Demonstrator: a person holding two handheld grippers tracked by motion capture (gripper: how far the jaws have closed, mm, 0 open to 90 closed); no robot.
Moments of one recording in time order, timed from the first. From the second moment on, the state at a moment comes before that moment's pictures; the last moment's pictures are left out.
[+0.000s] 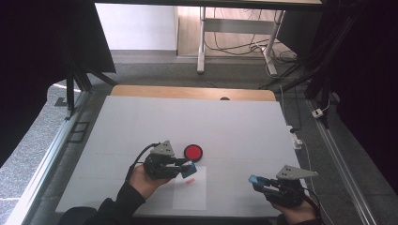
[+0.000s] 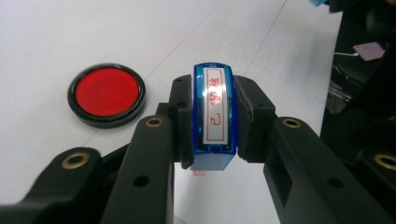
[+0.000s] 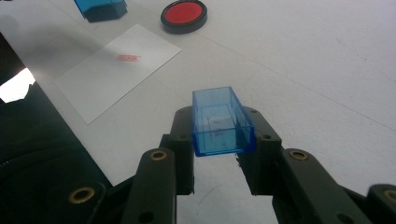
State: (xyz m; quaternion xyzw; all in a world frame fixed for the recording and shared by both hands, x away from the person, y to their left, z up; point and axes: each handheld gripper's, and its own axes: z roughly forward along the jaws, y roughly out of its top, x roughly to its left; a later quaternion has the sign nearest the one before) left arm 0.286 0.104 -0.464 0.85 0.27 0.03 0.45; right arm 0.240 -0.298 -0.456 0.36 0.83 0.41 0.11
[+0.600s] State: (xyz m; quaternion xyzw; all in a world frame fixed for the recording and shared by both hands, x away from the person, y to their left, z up) left arm 0.280 0.137 -0.426 0.81 0.25 0.04 0.53; right arm 0.241 -0.298 -0.456 0.36 0.83 0.41 0.11
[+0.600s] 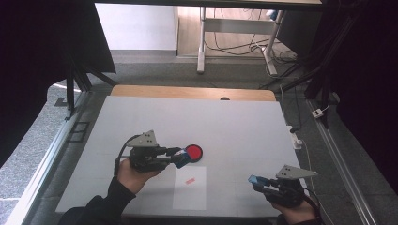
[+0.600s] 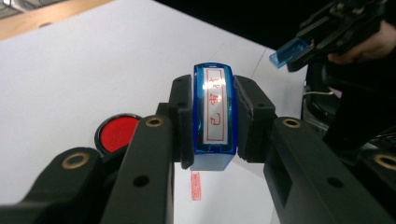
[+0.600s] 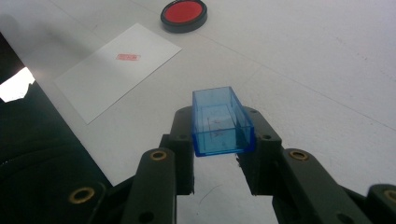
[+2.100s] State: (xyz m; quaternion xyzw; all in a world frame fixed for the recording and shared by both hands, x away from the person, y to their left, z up) left arm 0.280 0.143 -0.409 0.81 0.19 0.04 0.56; right arm 0.260 -0.220 -0.438 0.23 0.84 0.49 0.00
